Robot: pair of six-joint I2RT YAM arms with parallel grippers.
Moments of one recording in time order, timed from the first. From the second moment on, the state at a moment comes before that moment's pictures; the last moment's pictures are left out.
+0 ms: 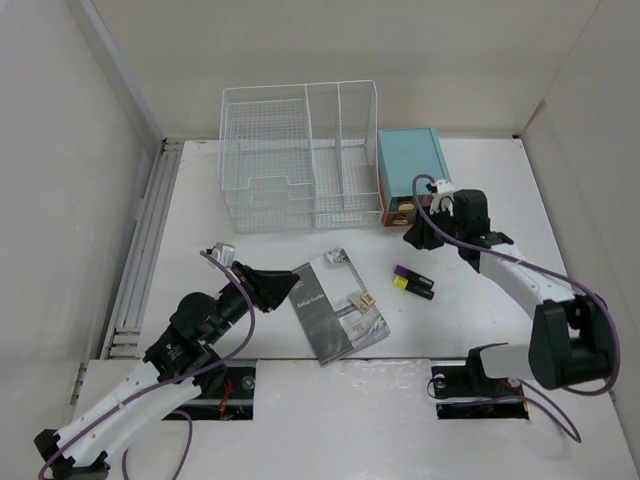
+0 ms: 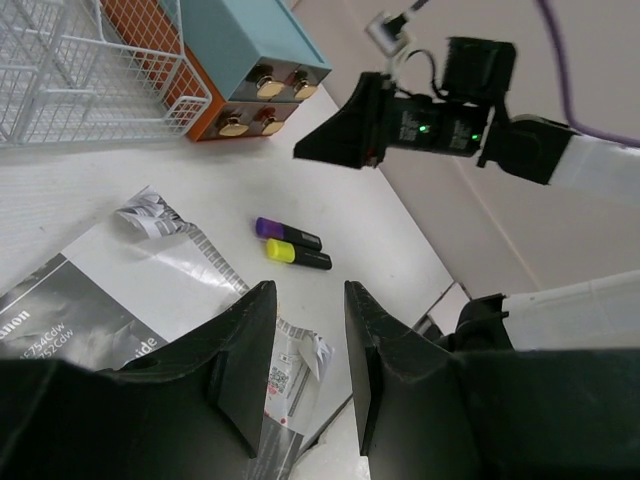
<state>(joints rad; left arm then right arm) -0.80 0.25 0.30 -0.02 -0.04 -0.73 0.18 1.29 0.76 -0.10 -0.44 0.07</state>
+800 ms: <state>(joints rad) -0.82 1.13 0.41 0.45 0.06 -0.83 0.42 0.96 1.06 -0.16 0.16 -0.37</state>
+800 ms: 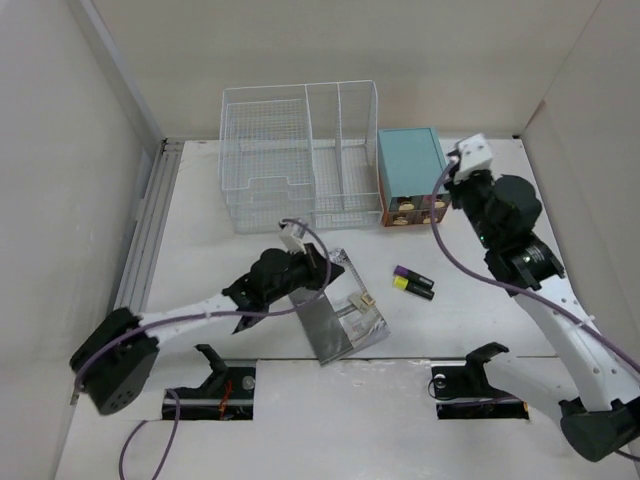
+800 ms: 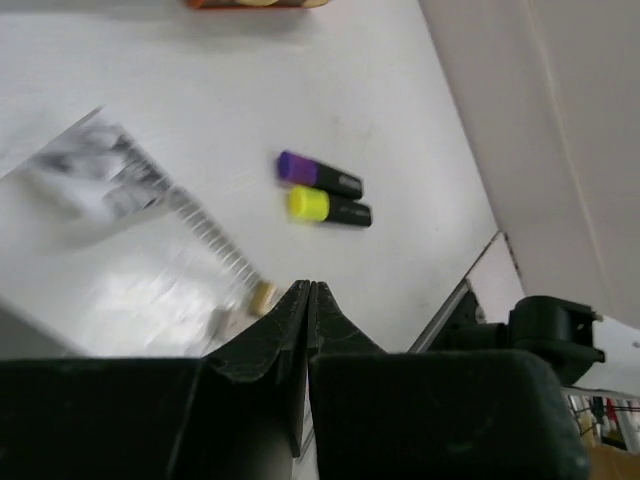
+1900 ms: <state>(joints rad) -0.98 2.07 1.11 0.67 -0.36 -1.18 -0.10 0.75 0.92 -0.17 -0.15 -0.01</state>
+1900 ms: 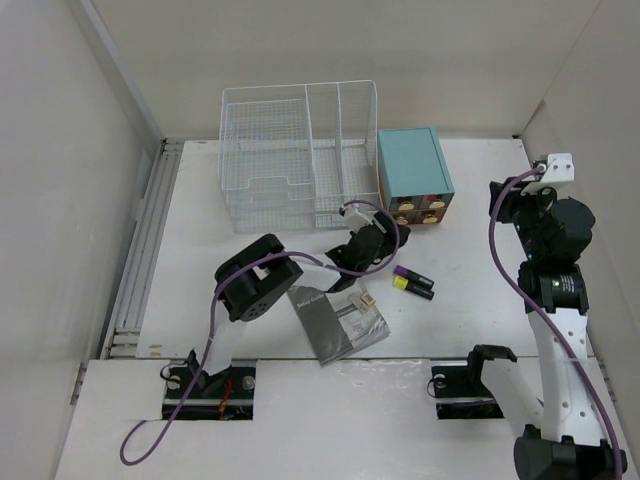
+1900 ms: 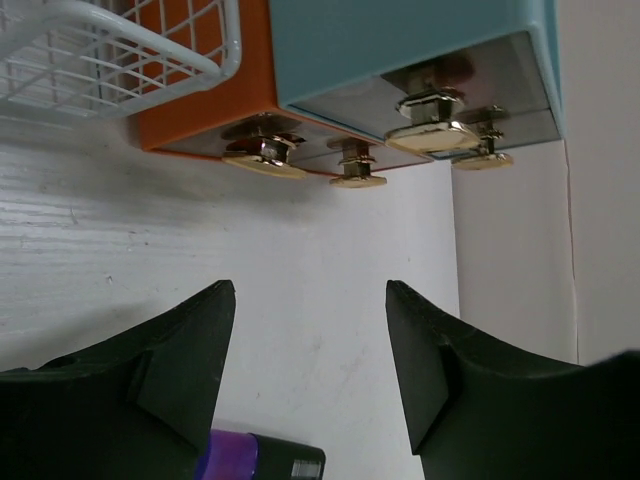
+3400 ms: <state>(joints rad) -0.96 2.34 1.46 0.52 -0.56 -1.22 -0.10 0.76 0.90 -0.17 -0.14 0.03</state>
